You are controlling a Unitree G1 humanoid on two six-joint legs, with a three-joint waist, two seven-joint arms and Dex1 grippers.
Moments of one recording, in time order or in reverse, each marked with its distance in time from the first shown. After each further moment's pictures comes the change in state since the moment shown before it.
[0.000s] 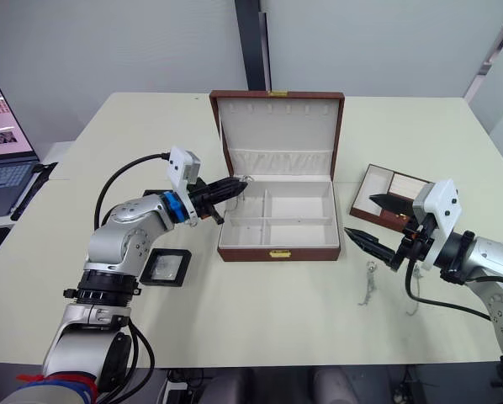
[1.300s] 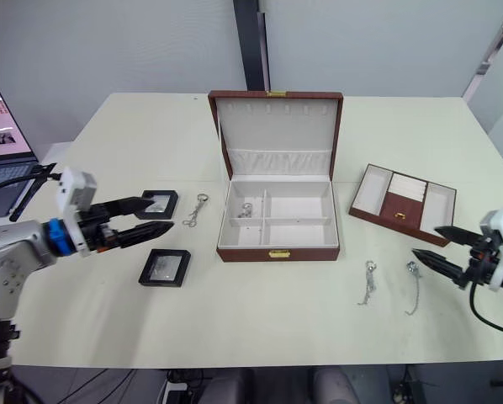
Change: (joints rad) left arm 0.471 0.478 0.361 -0.300 -0.164 0.228 -0.211; right arm 0.143 -0.172 -0.136 0.573 -0.130 -0.186 0.326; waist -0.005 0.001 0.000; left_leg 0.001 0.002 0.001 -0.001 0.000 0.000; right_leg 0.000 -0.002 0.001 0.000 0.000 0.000
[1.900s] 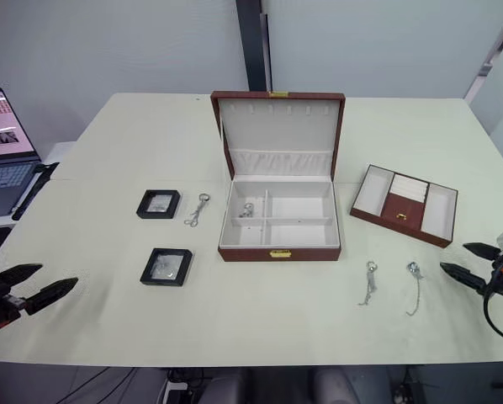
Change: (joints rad) left arm 0.456 -0.035 0.331 0.101 0.146 -0.202 0.098; right arm -0.085 -0.007 0.060 0.350 -0.160 -0.208 0.043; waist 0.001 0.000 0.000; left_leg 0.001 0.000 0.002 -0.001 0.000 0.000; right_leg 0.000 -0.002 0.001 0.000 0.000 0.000
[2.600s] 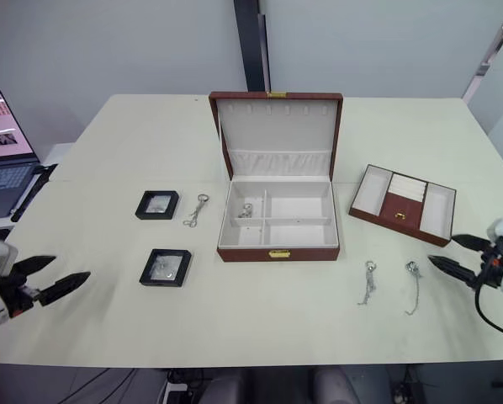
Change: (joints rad) left arm -0.185 0.067 -0.170 0.092 0.052 -0.074 -0.049; right arm -0.052 0.009 0.022 -0.211 0.071 0.106 0.021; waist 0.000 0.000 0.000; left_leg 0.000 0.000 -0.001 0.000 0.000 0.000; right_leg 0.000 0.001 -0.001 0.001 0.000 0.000
